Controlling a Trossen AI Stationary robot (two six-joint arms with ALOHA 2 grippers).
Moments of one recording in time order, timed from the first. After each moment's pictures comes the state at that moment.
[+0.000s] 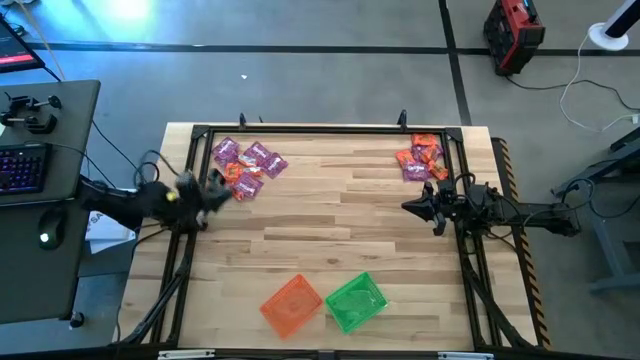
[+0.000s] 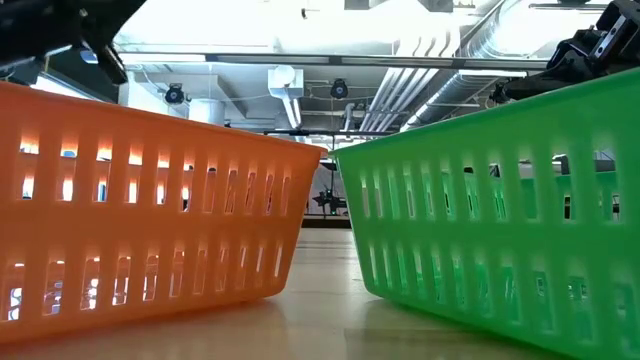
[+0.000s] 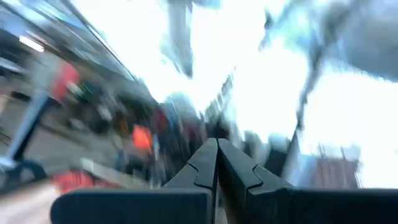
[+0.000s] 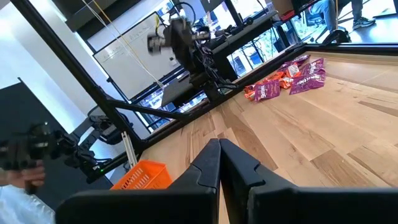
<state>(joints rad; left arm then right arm) -0.18 0.10 0.01 0.62 -0.36 -0.32 -0.04 0.01 0.01 0.01 -0.01 0.55</state>
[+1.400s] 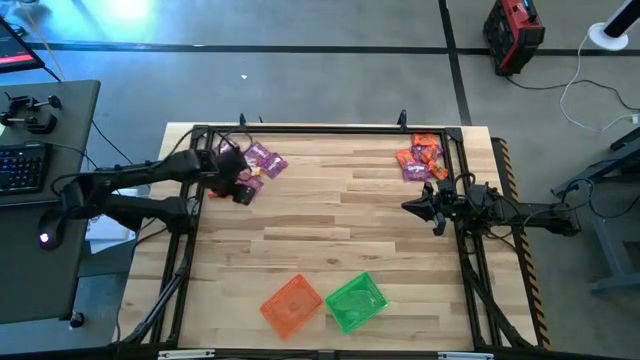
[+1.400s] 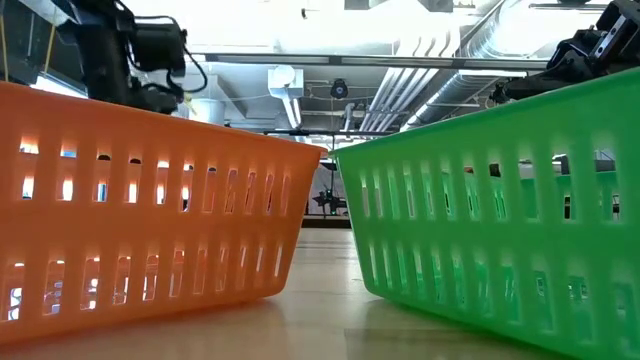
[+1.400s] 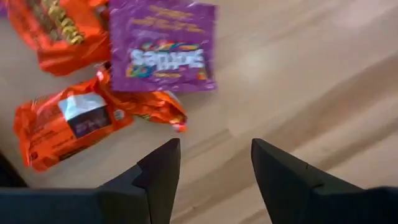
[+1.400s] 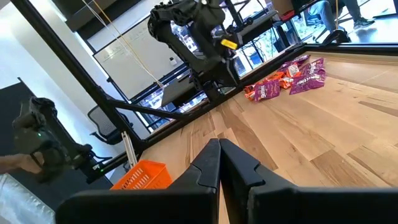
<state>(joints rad) 0.45 1.07 0.68 -0.93 0.01 -0.70 -0.04 0.01 0.01 0.01 -0.01 0.55</state>
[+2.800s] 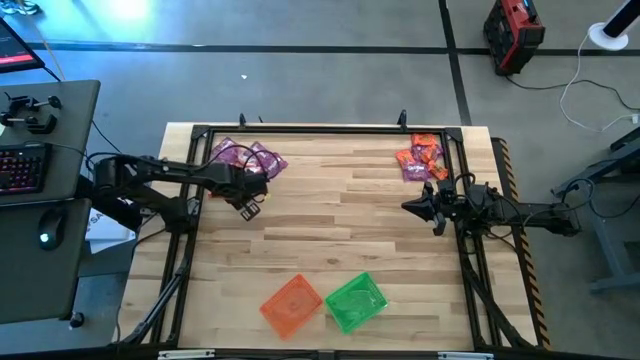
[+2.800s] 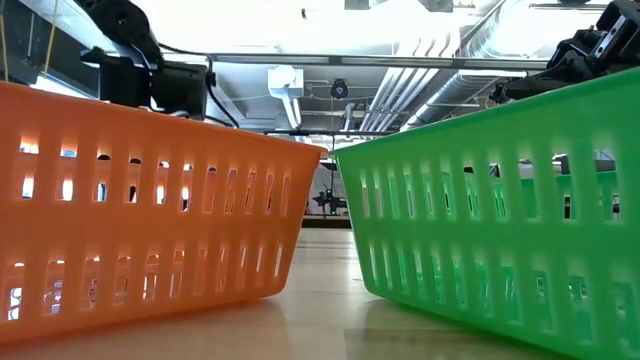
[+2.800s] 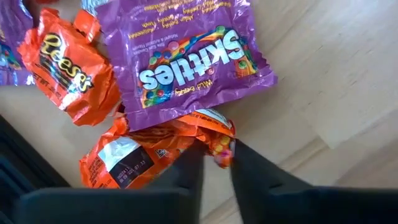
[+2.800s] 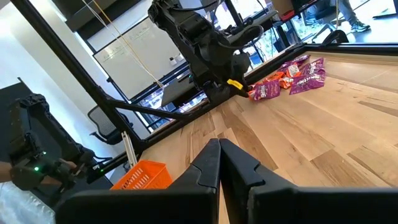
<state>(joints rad) 0.26 1.38 0.67 -0.87 -0.27 -0.49 -0.04 0.01 0.01 0.01 -0.01 0.55</state>
